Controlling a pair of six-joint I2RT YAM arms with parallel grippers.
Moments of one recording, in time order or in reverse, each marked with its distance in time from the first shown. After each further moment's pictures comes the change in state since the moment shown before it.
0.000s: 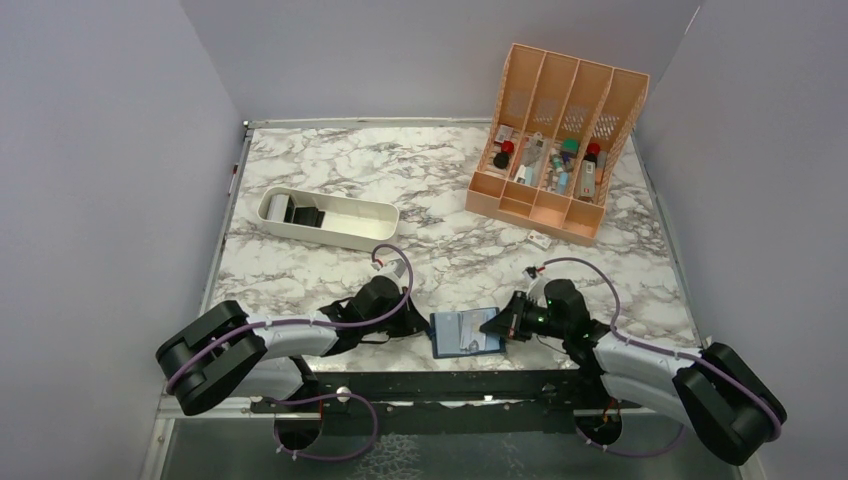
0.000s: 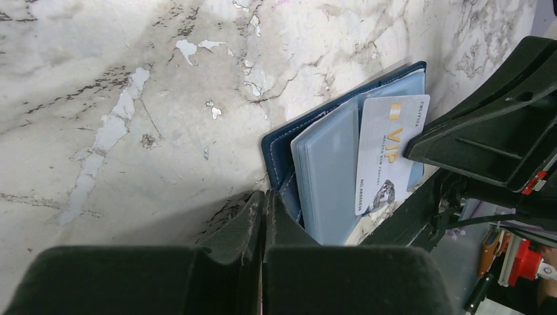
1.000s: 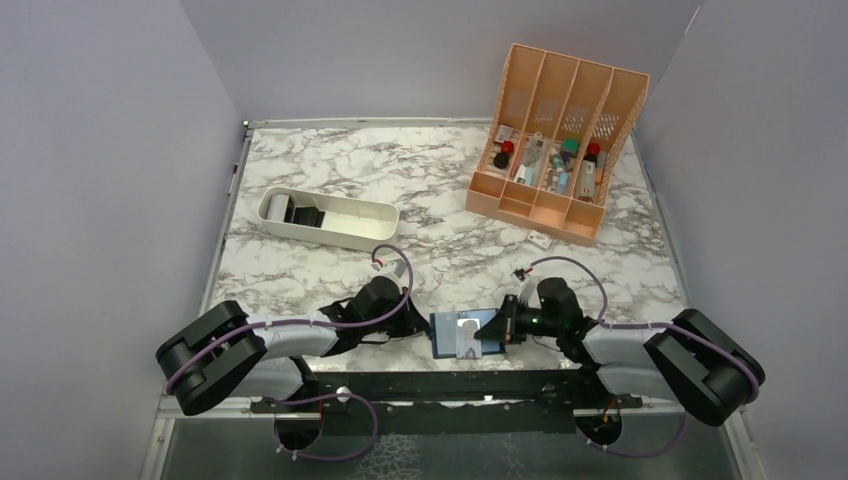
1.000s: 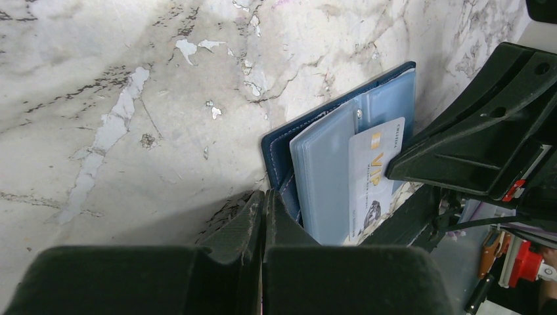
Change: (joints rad) left arm -0.005 -0.001 -0.001 0.000 -0.007 -0.005; right arm 0.016 0.223 0.005 0.186 -0.095 -0.066
